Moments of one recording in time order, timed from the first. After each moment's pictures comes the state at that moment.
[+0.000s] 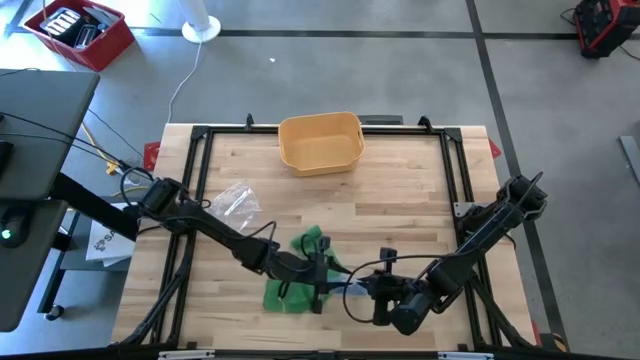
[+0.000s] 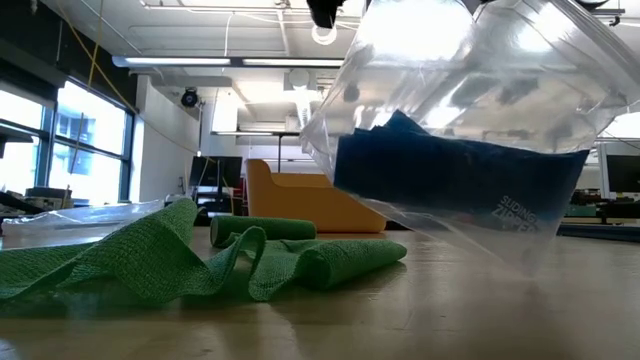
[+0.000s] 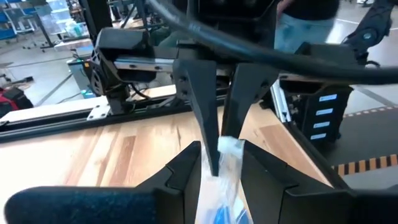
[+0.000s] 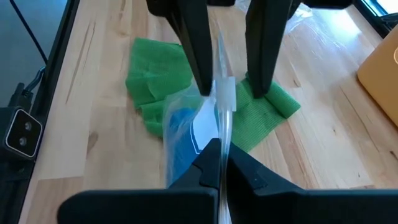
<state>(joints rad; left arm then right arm) -0.46 1.86 1.13 0.55 -0.36 0.06 0.75 1.68 1.23 -0.52 0.72 0.57</state>
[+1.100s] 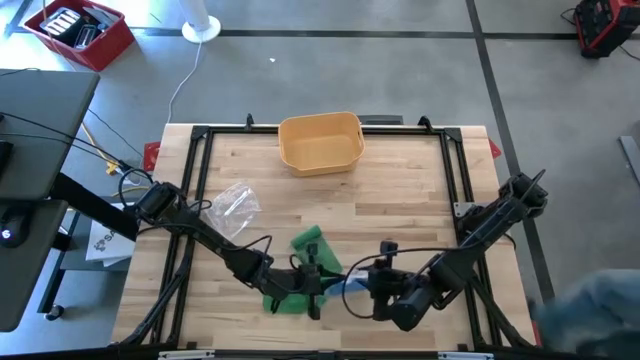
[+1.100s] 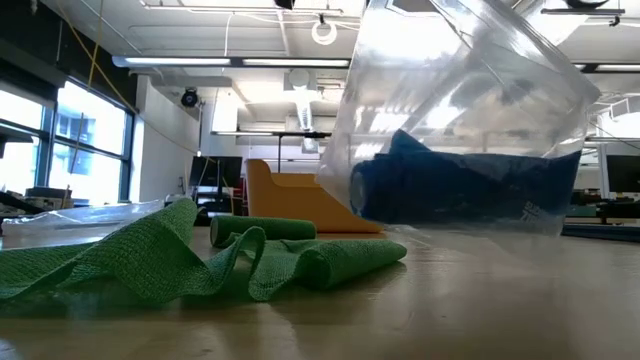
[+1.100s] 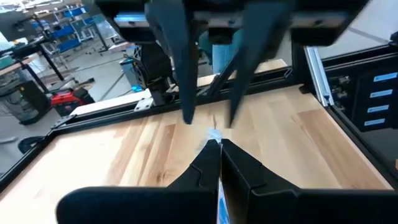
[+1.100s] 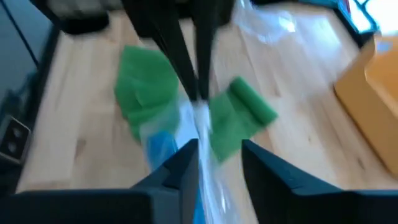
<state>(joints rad) -0.55 1.86 1.13 0.52 -0.66 0.13 0.73 1.66 1.33 -0.63 0.73 0.50</state>
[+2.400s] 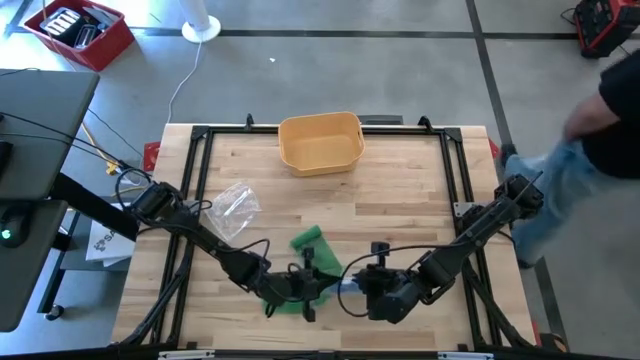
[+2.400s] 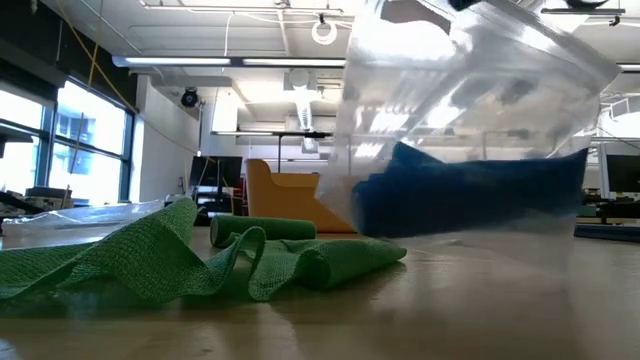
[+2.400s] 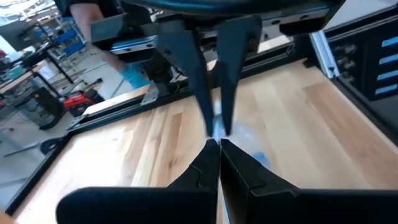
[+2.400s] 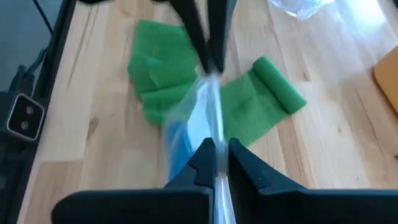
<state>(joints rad) -0.60 1.83 1.13 0.41 -0.71 0.19 0.69 1.69 1.33 -0.67 0.56 0.50</state>
